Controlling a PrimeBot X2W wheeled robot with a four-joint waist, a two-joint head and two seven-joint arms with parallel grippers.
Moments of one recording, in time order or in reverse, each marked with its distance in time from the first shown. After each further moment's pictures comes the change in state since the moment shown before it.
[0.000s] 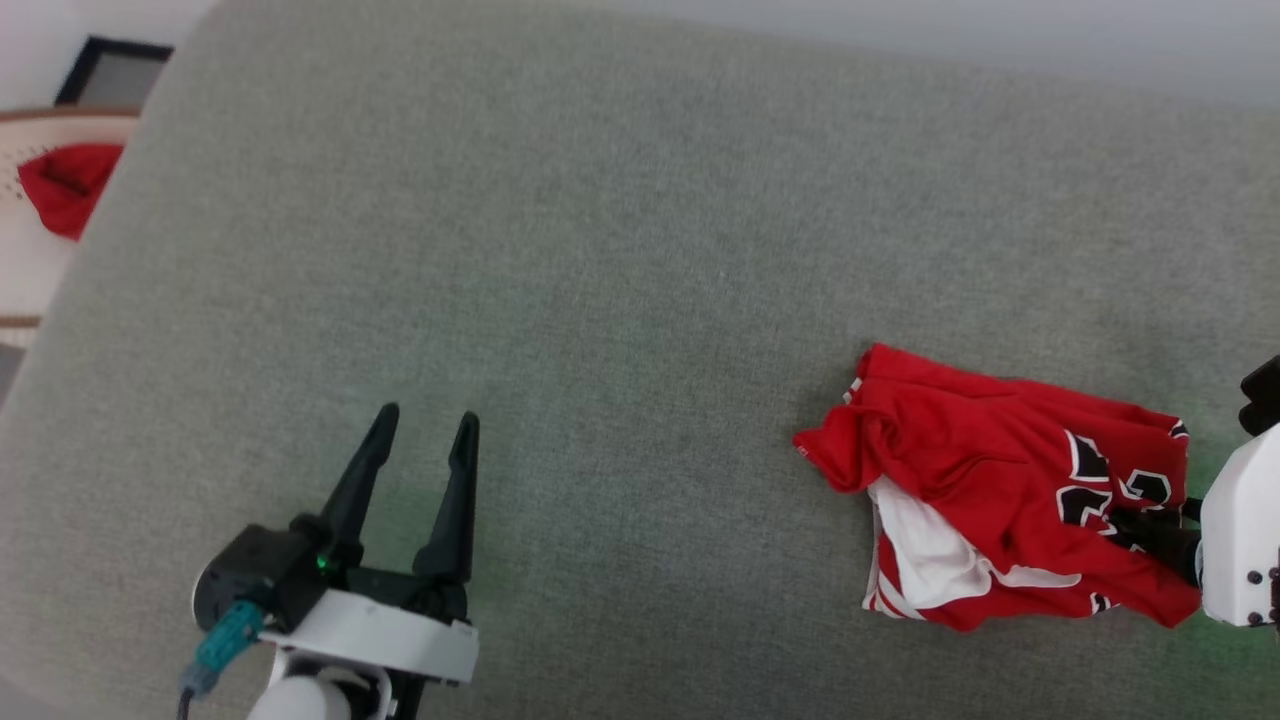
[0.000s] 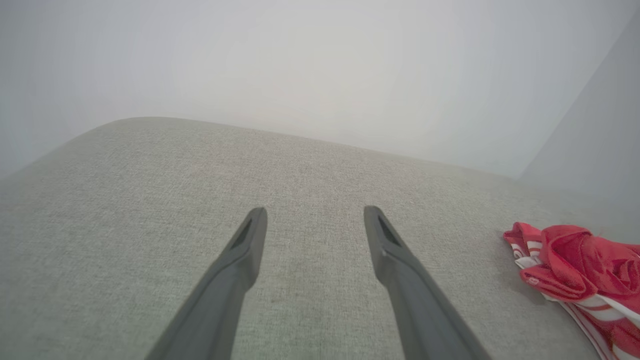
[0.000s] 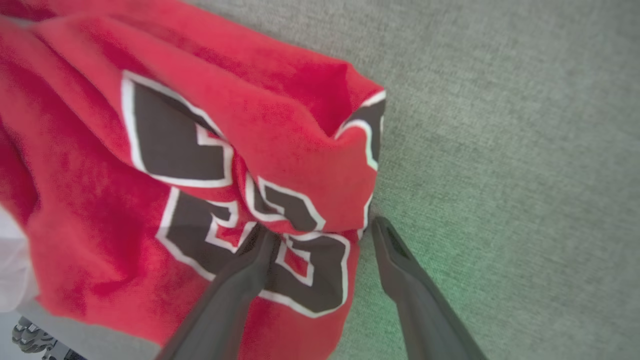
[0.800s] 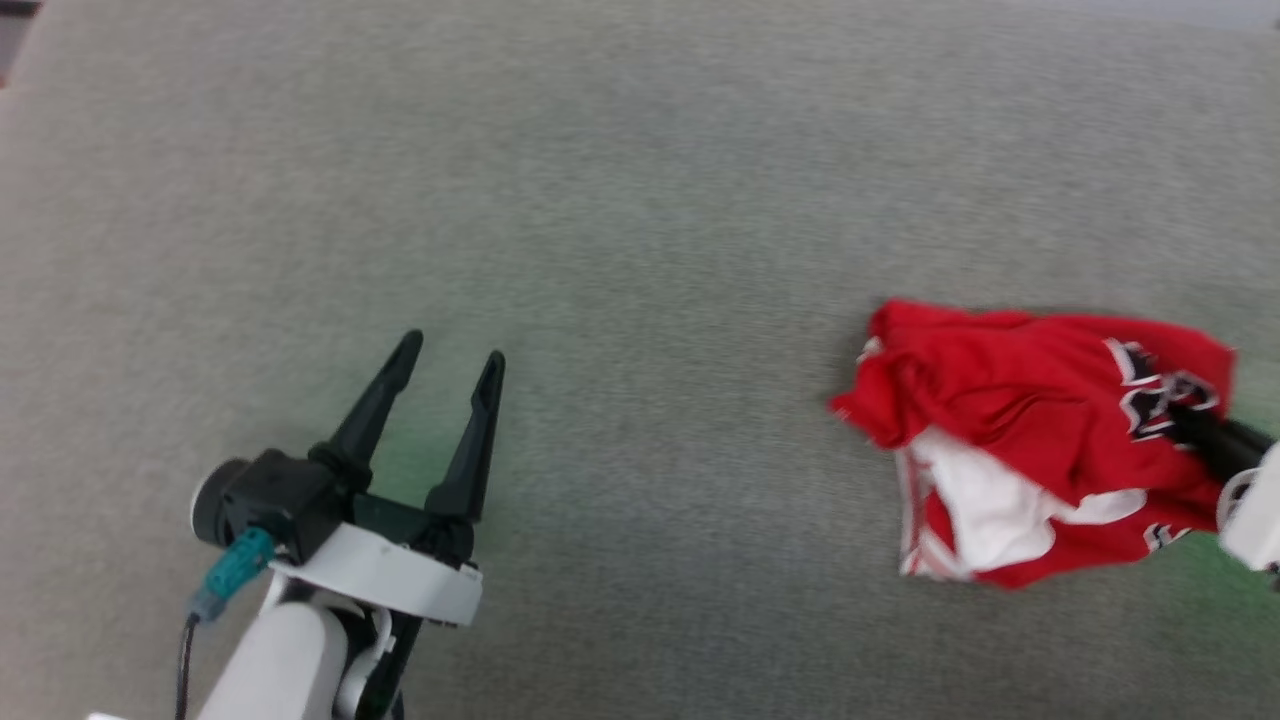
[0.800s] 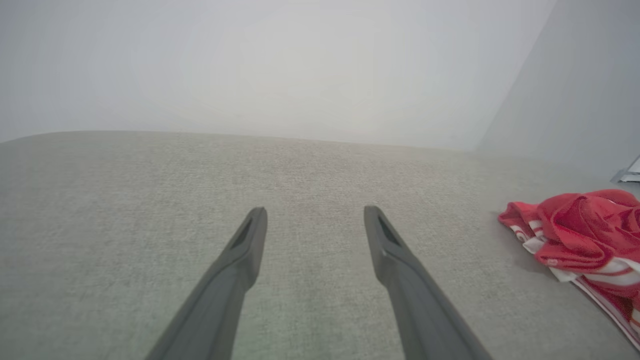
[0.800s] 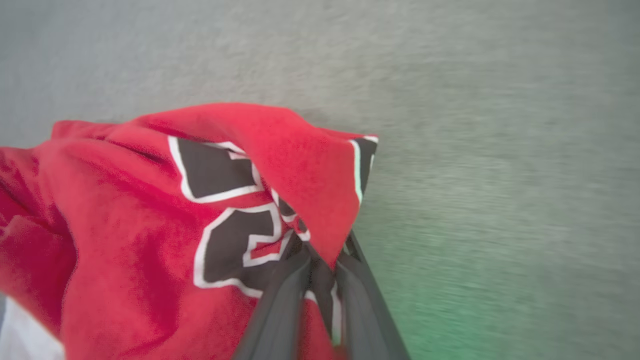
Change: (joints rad) left arm -0.143 0.088 -0.104 0.032 -0.015 0.000 0.000; right arm -0.017 0.113 -0.137 0.020 0.018 0.001 -0.302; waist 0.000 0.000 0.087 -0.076
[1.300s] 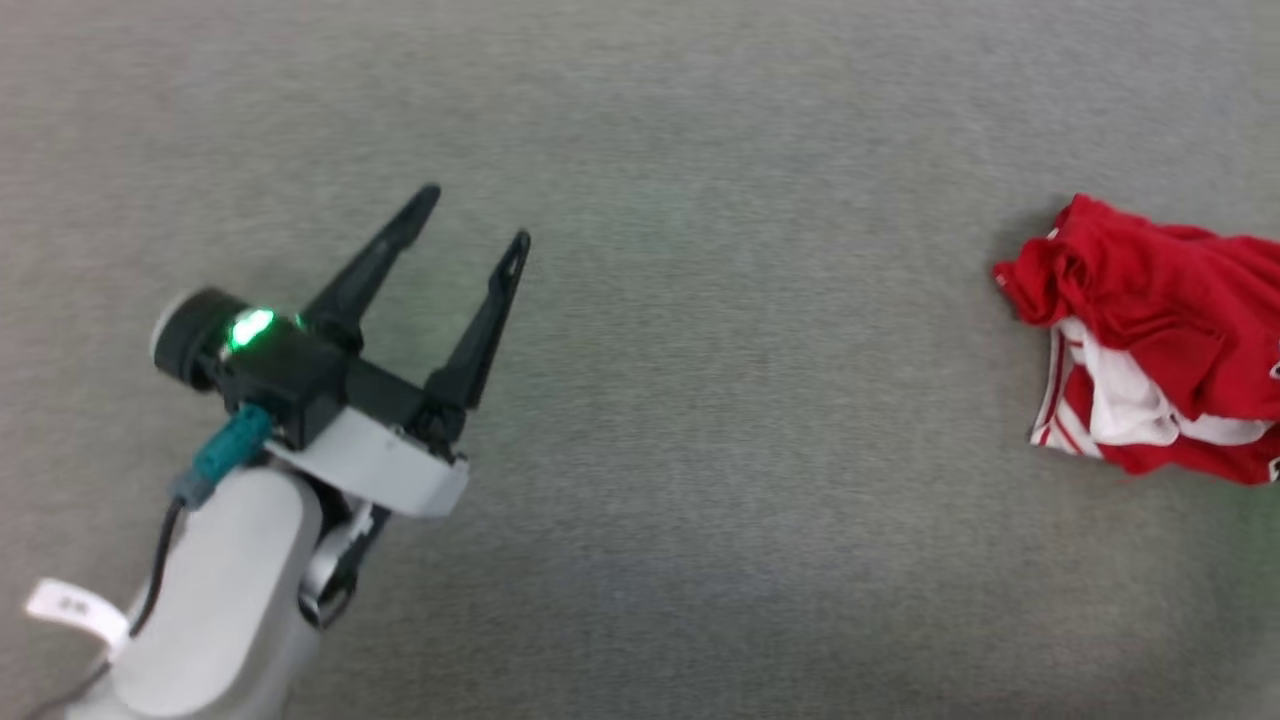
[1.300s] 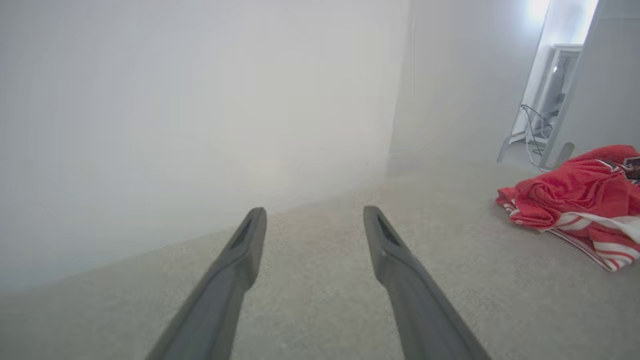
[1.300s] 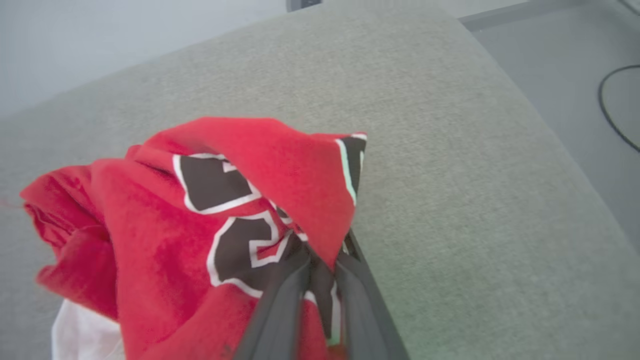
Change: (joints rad) left arm -0.252 0.161 -0.155 -0.004 0.009 0.000 0.000; right arm -0.065 -0.050 -0.174 0.189 0.005 0.000 -0.253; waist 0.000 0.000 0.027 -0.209
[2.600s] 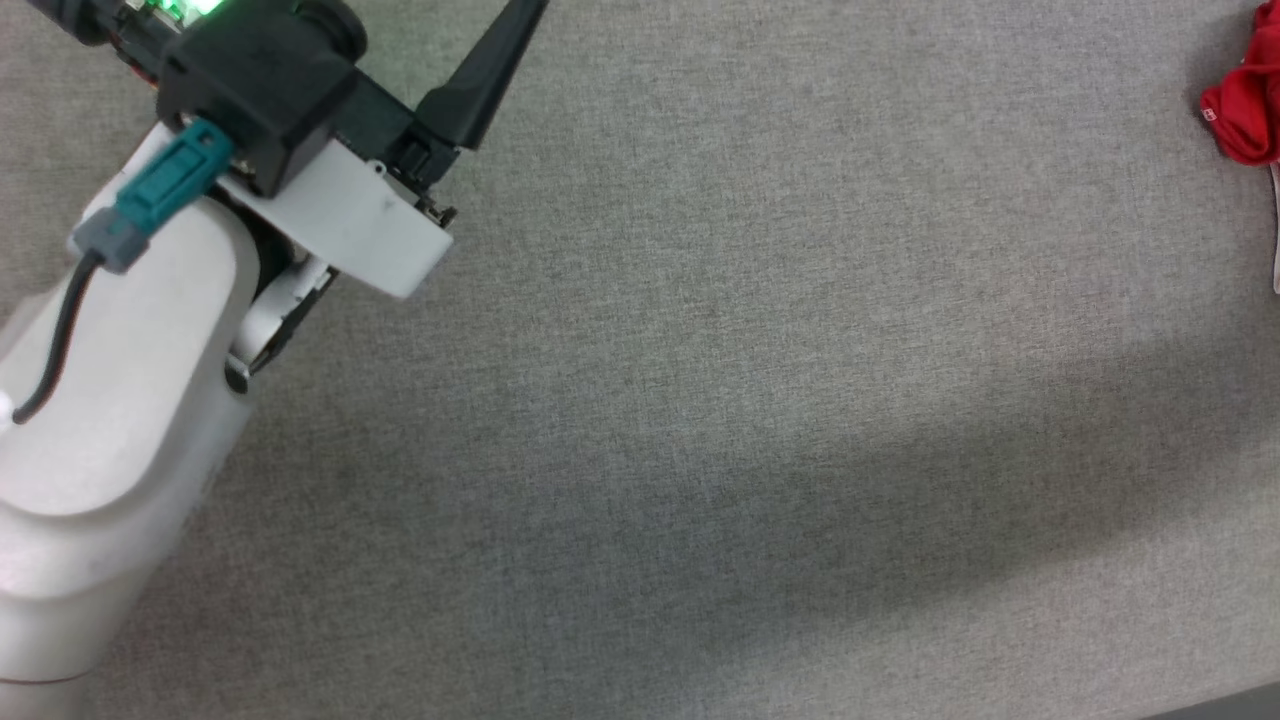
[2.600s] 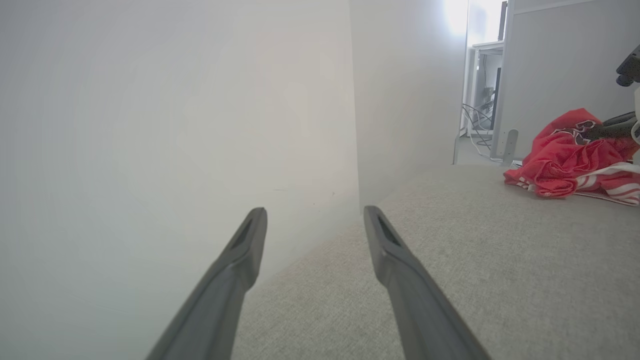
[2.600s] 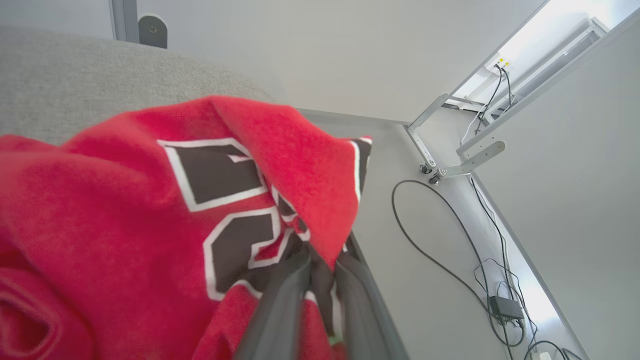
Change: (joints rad) left arm -0.516 0.137 -0.209 -0.013 -0.013 0.000 0.096; right arm -0.689 -0.105 -0.030 0.933 -0.658 0.000 -0.685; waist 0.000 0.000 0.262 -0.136
